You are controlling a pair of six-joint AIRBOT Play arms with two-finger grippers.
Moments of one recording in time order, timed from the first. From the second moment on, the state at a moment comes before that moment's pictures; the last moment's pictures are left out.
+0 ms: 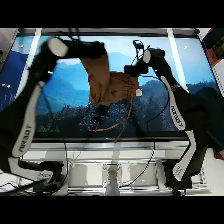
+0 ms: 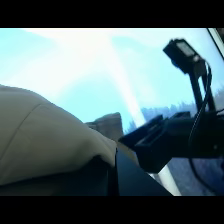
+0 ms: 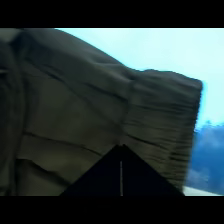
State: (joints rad) left arm -0.41 -1.64 1.76 1.02 -0.75 -1.48; right arm 0.26 -1.97 1.99 -1.44 1.18 1.68
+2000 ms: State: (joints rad) left arm -0.31 -1.57 1.76 1.10 -0.97 -1.37; right arm 0.26 -1.97 1.97 -1.41 1.29 1.41
